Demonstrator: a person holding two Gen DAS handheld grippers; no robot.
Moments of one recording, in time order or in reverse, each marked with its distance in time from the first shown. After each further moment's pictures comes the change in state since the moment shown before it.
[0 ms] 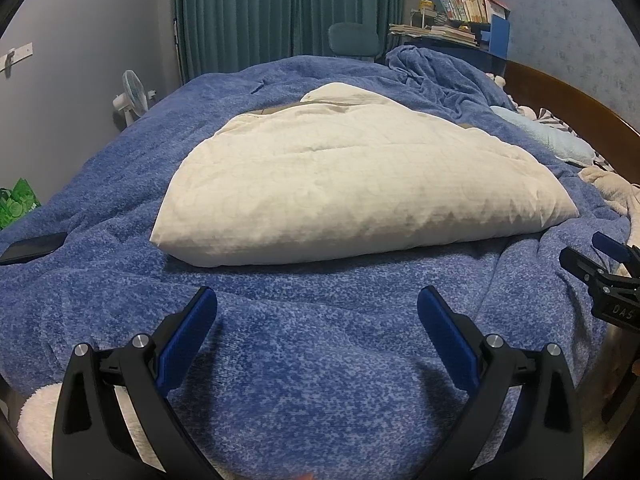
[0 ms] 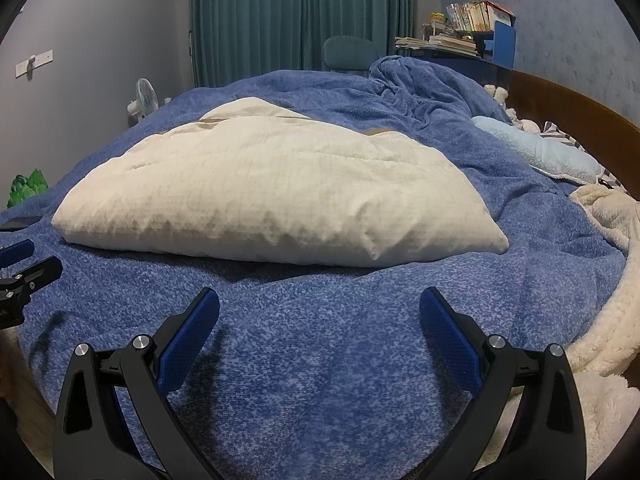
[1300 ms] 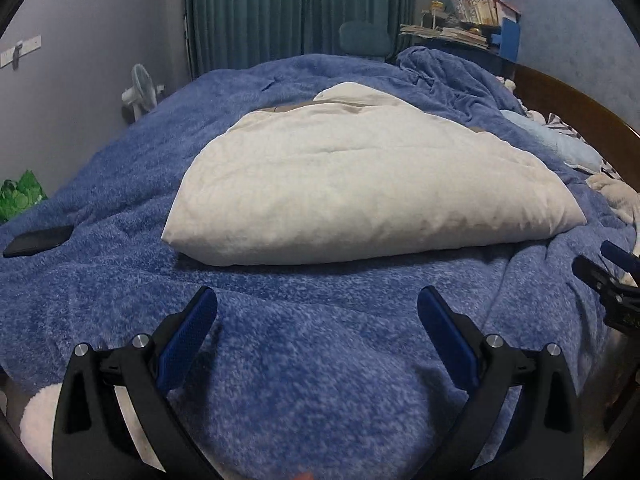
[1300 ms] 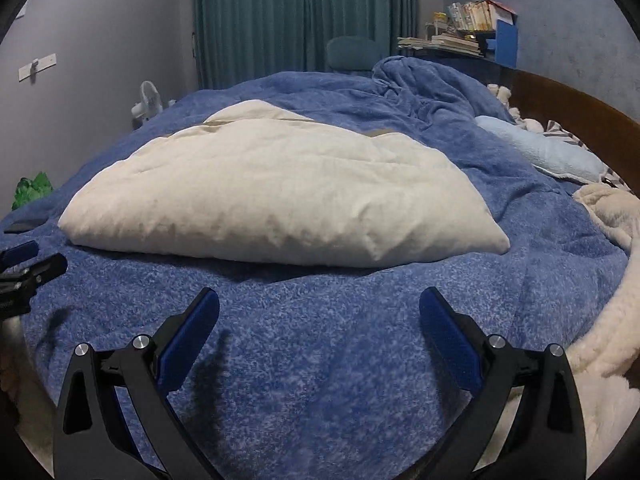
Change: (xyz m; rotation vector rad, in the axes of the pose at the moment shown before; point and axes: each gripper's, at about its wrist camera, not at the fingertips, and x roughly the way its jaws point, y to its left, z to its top) left arm 0.001 0.011 0.001 -0.025 0.006 0.022; right arm 0.002 -0.001 0.000 0.005 -0.009 0.017
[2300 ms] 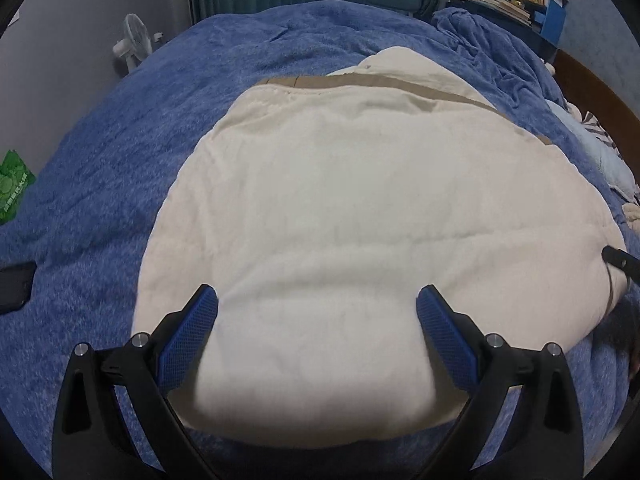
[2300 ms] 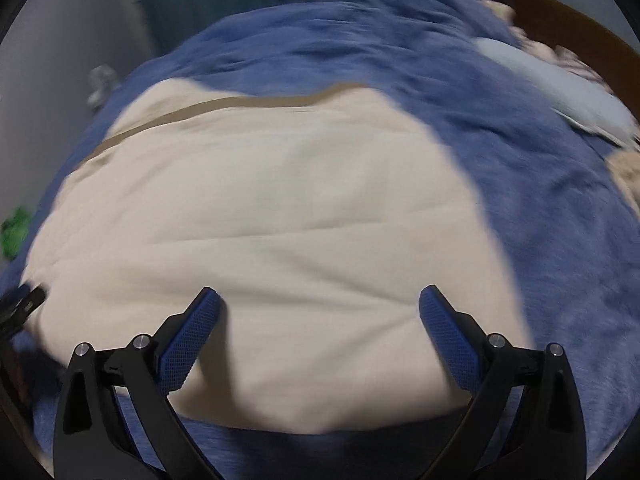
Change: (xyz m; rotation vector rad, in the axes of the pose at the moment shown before) left arm 0.130 0.043 0.100 -0.065 0.232 0.002; right arm 0.140 -0.092 0.103 0.167 0.313 -0.042
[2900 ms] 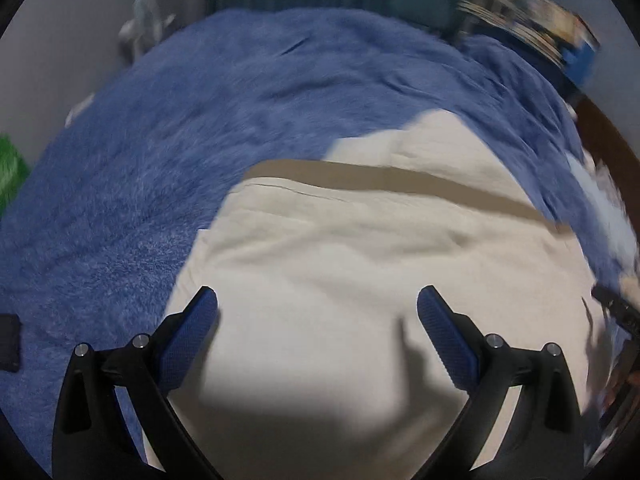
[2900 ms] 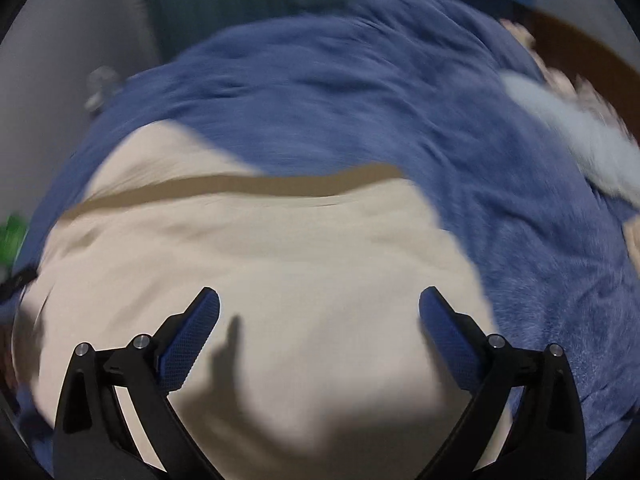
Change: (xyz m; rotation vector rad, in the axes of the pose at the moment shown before) left arm 0.026 0.009 0.104 -0.068 -0.006 -0.011; right arm 0.024 0.057 0.079 -0.131 -0.050 0.070
